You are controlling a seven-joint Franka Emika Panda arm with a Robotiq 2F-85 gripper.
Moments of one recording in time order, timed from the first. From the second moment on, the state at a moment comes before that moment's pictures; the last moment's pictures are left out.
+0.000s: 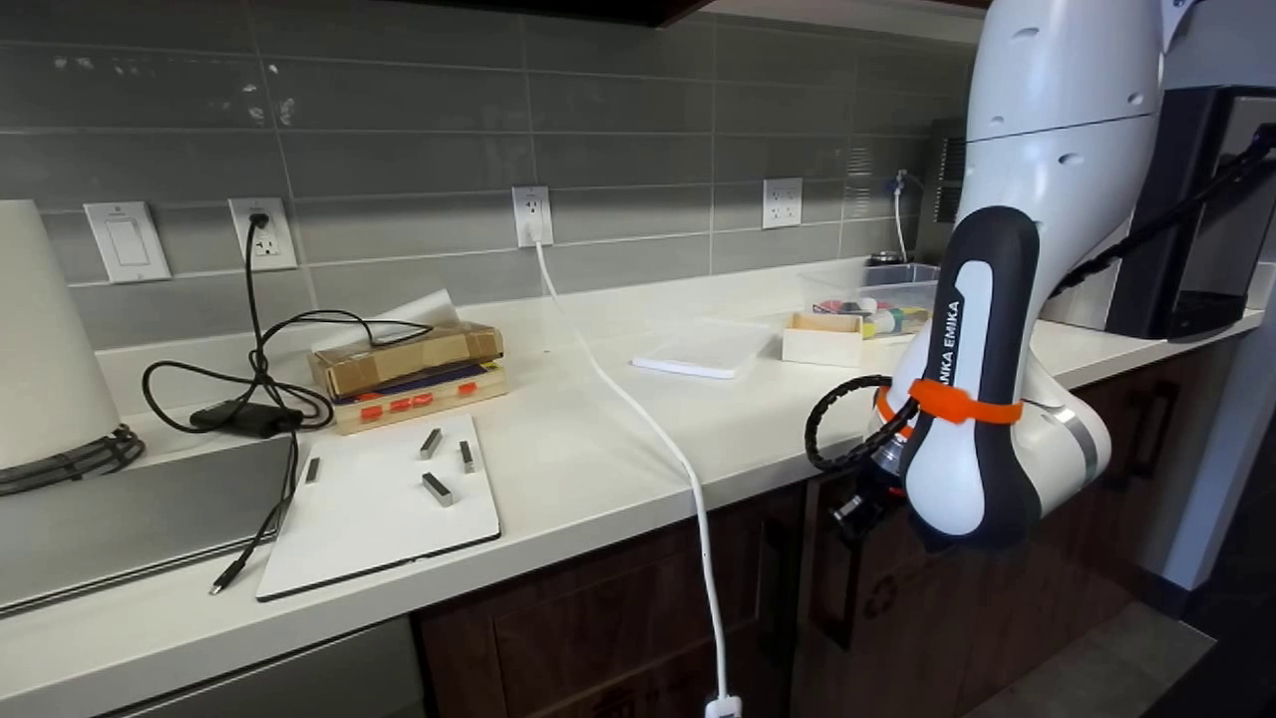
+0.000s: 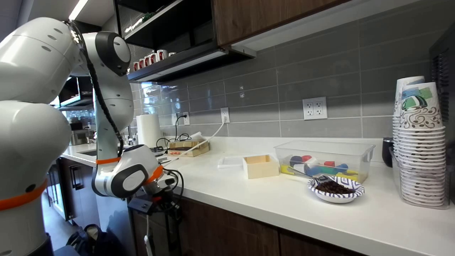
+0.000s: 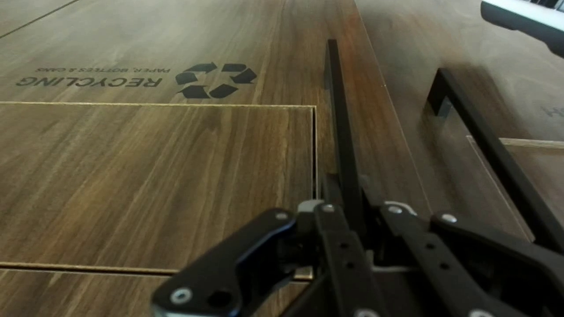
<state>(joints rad) 0.62 0.63 -0.08 -2.61 0.50 3.58 0.05</state>
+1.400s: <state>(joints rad) 0.74 0.54 -0.23 -2.68 0.50 3.55 0.02</state>
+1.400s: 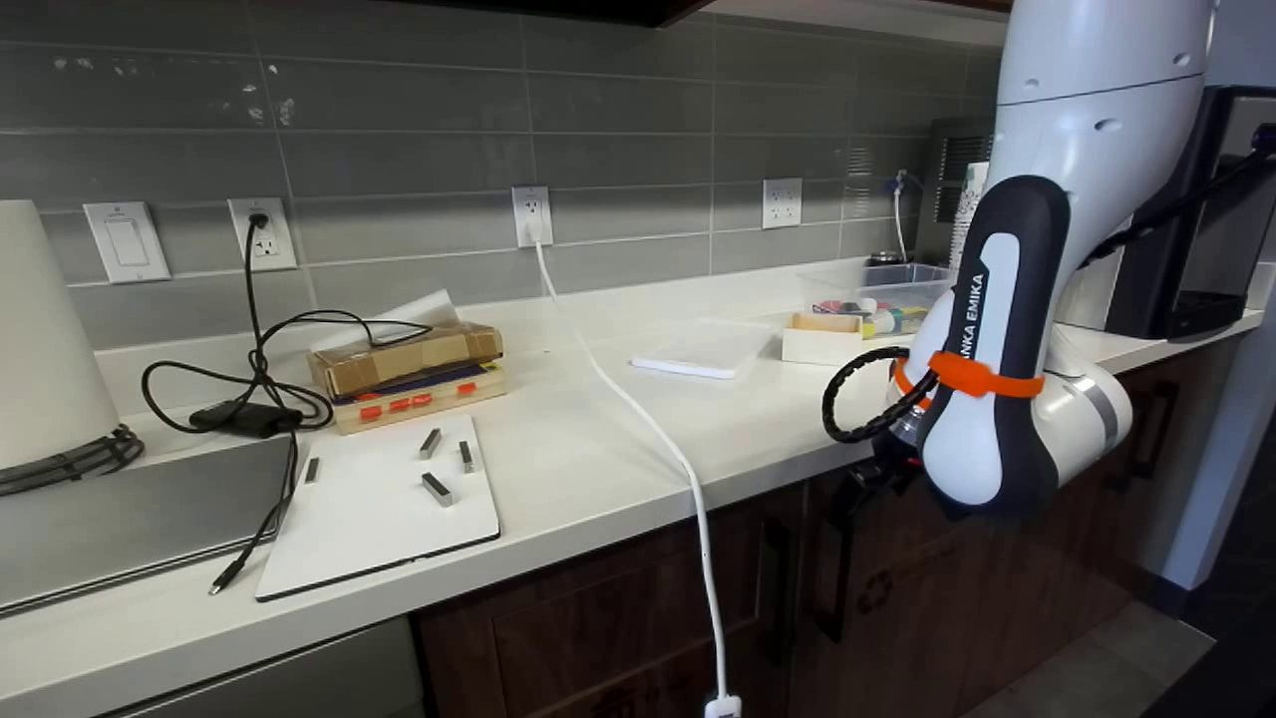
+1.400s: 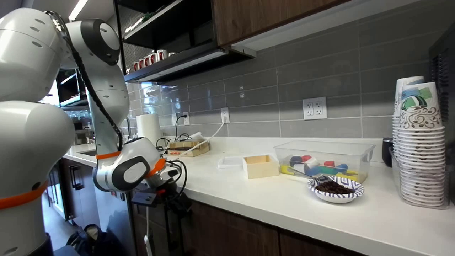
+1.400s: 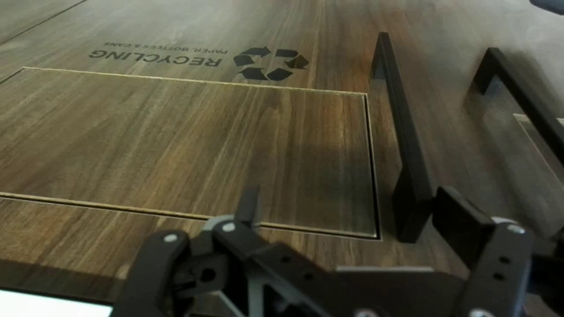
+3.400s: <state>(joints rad) 1.43 0.17 -0.68 -2.74 1.72 3.50 -1.10</state>
